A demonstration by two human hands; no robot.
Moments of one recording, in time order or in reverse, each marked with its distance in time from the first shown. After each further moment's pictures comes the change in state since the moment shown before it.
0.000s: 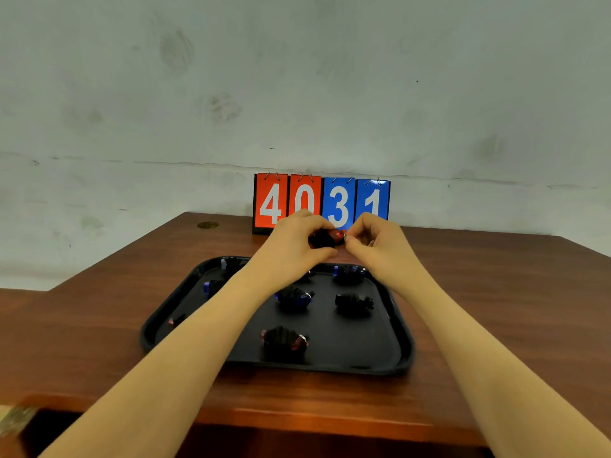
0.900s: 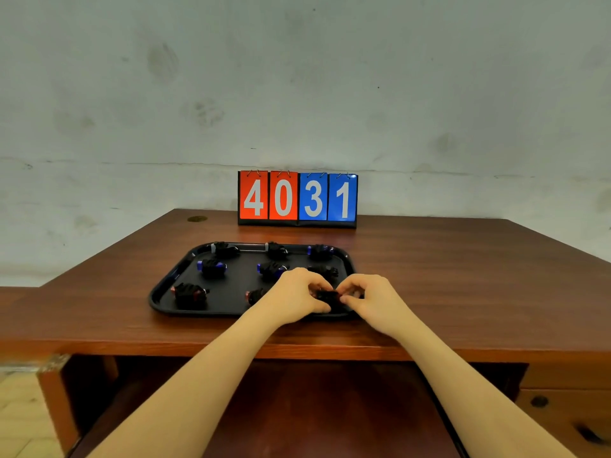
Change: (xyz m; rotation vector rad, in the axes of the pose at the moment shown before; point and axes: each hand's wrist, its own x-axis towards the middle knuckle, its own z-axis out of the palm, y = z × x) left_hand -0.076 0.042 0.049 -0.086 -0.365 -0.188; right_hand -0.113 0.029 -0.019 -0.259 -0.175 0.138
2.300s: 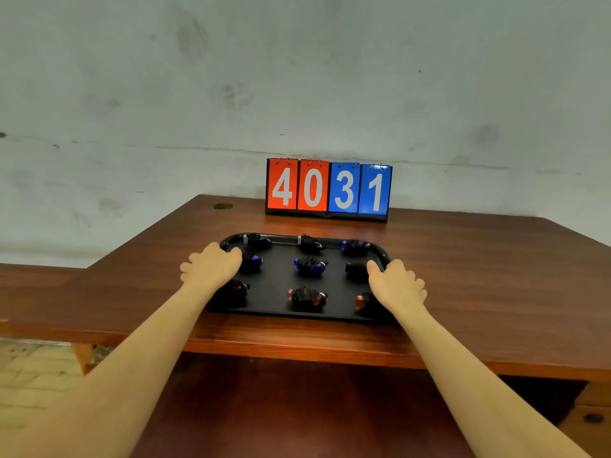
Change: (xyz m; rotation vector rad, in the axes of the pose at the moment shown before) left_hand -0.018 -0.136 -0.093 0.020 0.318 -0.858; right_hand 0.051 -0.034 0.039 -0.158 0.146 0.652
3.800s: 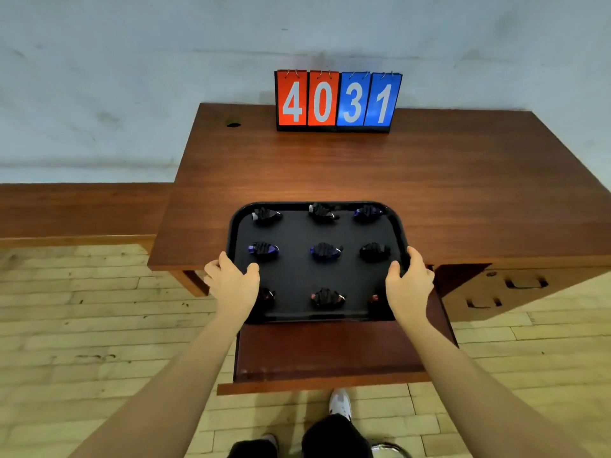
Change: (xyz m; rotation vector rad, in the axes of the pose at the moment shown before) left_hand -0.141 -0.061 -0.118 -0.097 -0.184 -0.183; right_hand -0.187 -0.028 -0.070 0.200 0.074 0.219
